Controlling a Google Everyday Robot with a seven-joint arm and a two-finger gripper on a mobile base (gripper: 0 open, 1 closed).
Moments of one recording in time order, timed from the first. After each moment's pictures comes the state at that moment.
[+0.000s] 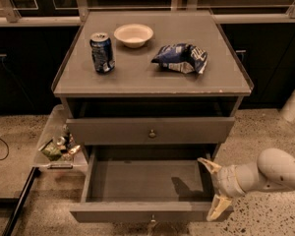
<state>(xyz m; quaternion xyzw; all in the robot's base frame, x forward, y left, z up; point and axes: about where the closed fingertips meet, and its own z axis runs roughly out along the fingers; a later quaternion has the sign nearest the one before) 0.449 -0.209 0.517 -0.67 0.65 0.18 0.32</state>
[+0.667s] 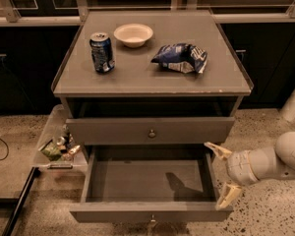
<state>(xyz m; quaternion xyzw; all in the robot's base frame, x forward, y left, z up) 0.454 -0.218 0.604 -0.69 0.62 0.14 0.34</state>
